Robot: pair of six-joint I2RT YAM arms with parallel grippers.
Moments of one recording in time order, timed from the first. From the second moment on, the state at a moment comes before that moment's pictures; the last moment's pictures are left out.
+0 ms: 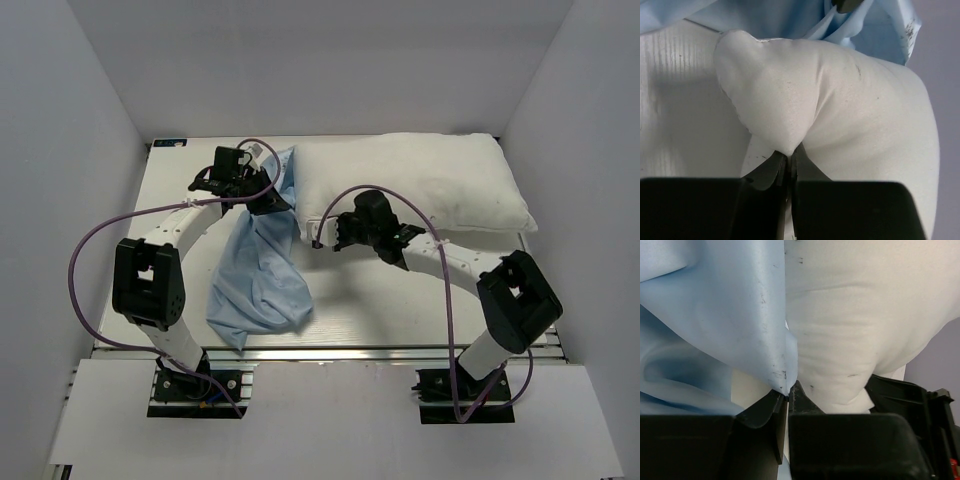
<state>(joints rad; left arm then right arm) -0.25 1.71 1.32 -0.37 0.47 -0.57 0.72 1.60 0.99 0.09 -0.25 -1.13</state>
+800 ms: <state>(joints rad) -0.25 1.50 1.28 -0.63 0.57 -0.41 0.63 1.42 0.96 0.00 -0.38 -1.24</state>
